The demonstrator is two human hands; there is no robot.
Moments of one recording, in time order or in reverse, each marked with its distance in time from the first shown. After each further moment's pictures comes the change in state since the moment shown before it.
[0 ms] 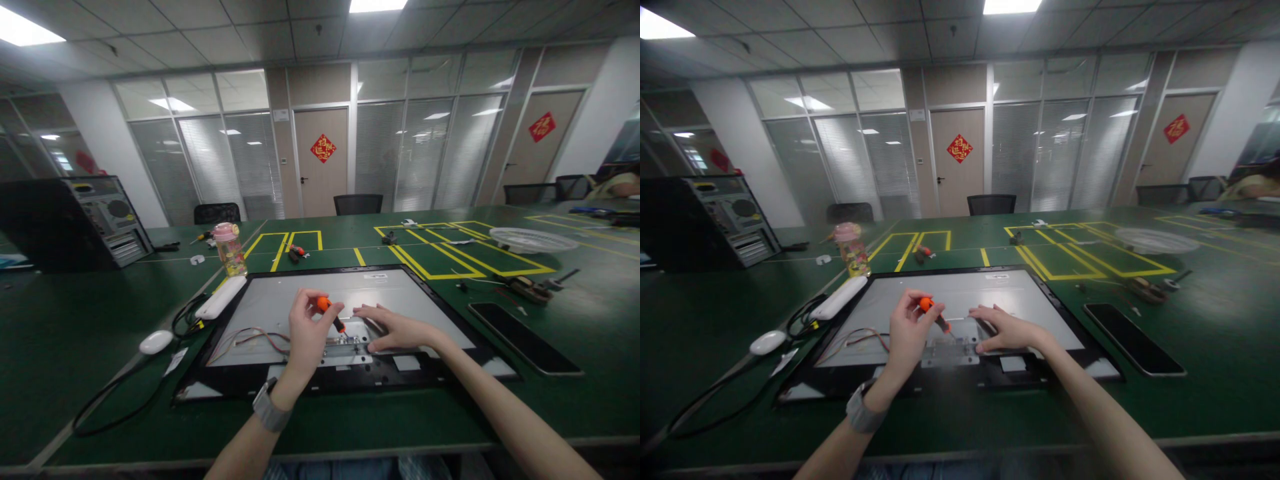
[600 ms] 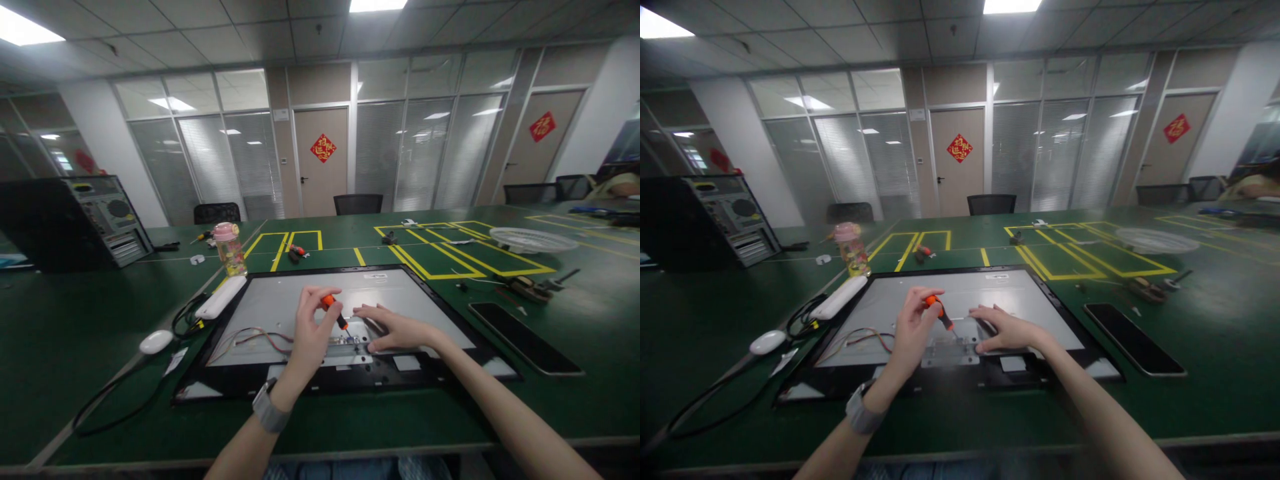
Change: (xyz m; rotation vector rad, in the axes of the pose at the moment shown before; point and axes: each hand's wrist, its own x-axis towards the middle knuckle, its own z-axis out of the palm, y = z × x) left_hand -0.001 0.003 -0.004 0.073 -0.167 0.089; right_hand -0.001 -0.003 -0.001 -0.009 -0.005 0.007
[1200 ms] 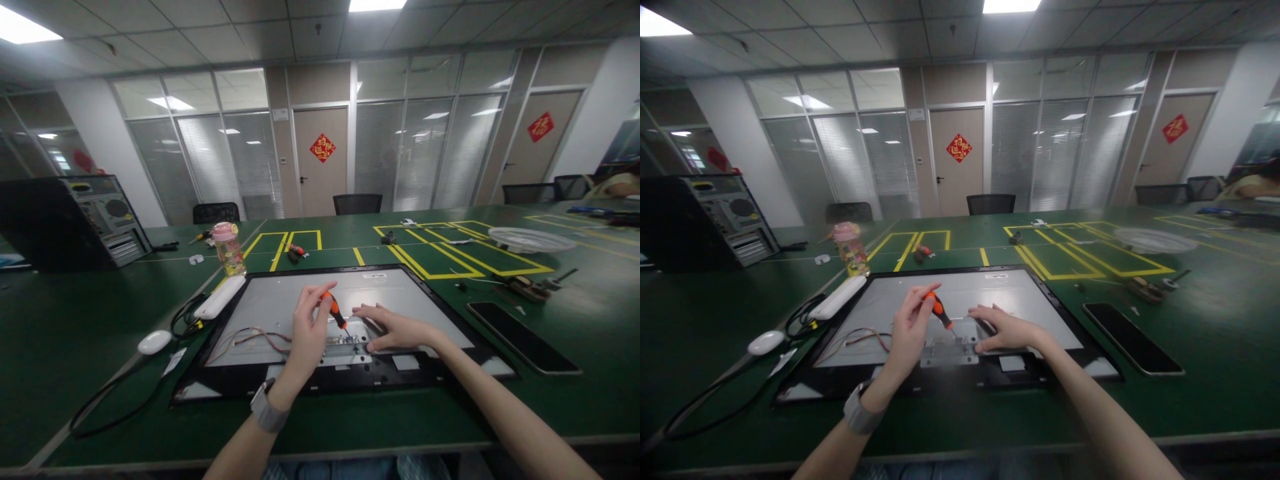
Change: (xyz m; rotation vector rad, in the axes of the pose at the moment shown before) left_hand 0.002 0.003 -0.002 0.003 0.010 -0.016; right_hand 0.002 0.007 0.002 0.006 0.007 -0.009
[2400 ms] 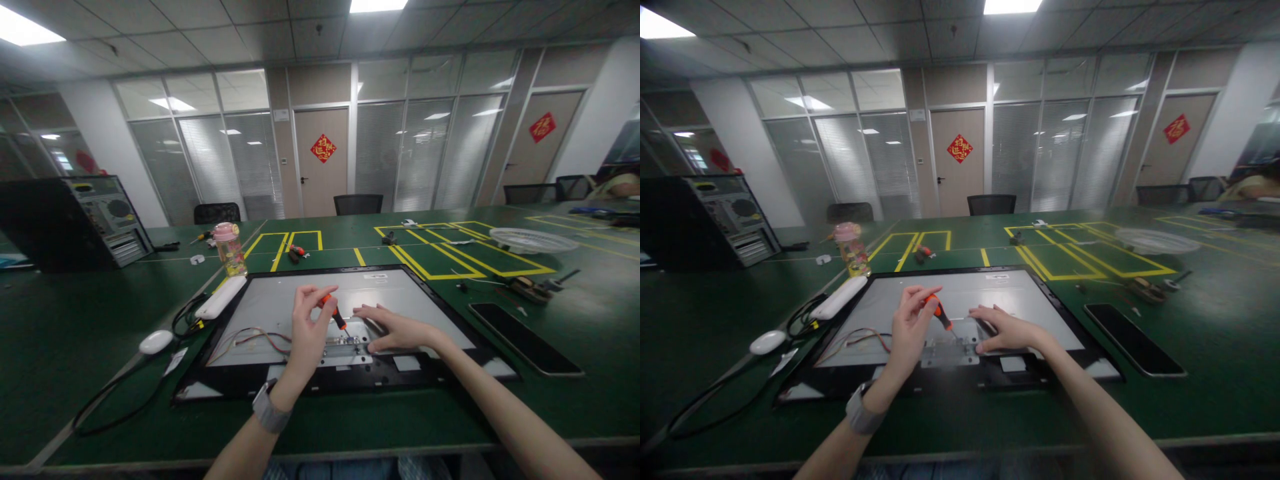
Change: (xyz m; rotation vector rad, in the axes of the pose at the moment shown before) left_hand 0.000 -0.005 0.001 0.041 0.078 -0.022; right_hand -0.002 -0.008 -0.002 -0.006 -0.014 0.014
